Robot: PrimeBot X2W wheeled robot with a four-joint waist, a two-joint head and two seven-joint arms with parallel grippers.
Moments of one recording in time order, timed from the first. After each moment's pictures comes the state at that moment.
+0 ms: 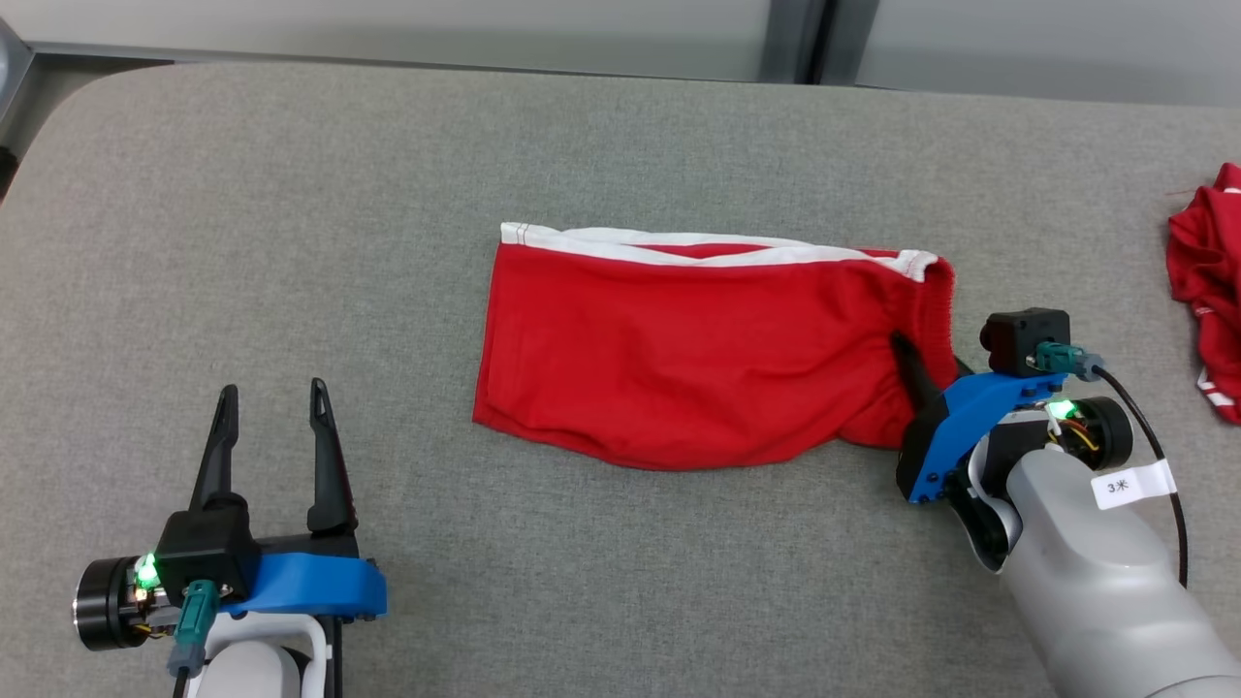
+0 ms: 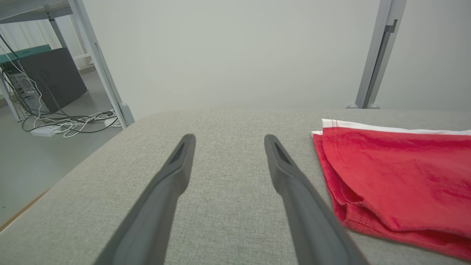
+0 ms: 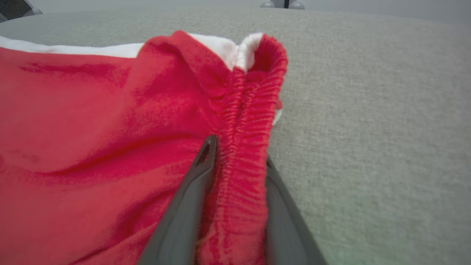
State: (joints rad) left arm -0.13 0.07 -0.01 0.20 -0.05 0.03 -0.26; right arm -0.74 -0.16 0.32 1.08 0.38 0.13 -0.17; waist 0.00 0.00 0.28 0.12
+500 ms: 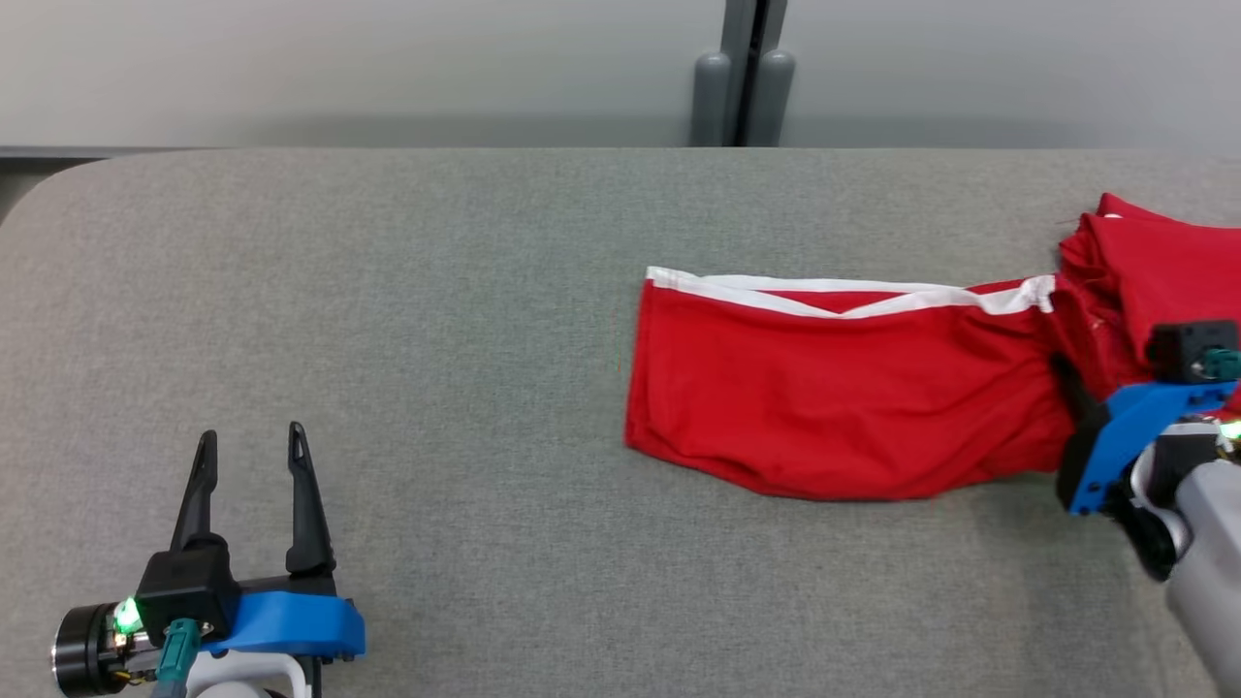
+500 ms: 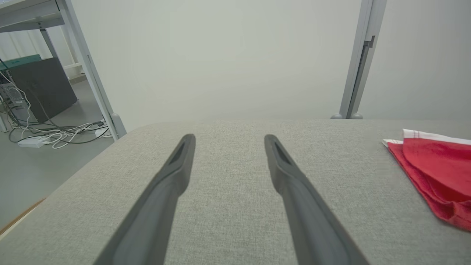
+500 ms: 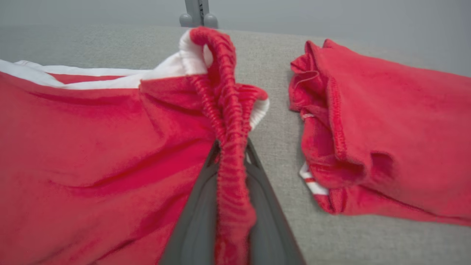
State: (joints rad) left arm -0.07 0.08 0.03 0.20 -0.05 0.02 -0.26; right arm -0.69 -0.41 0.45 1.03 0.59 0.13 -0.10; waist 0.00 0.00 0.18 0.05
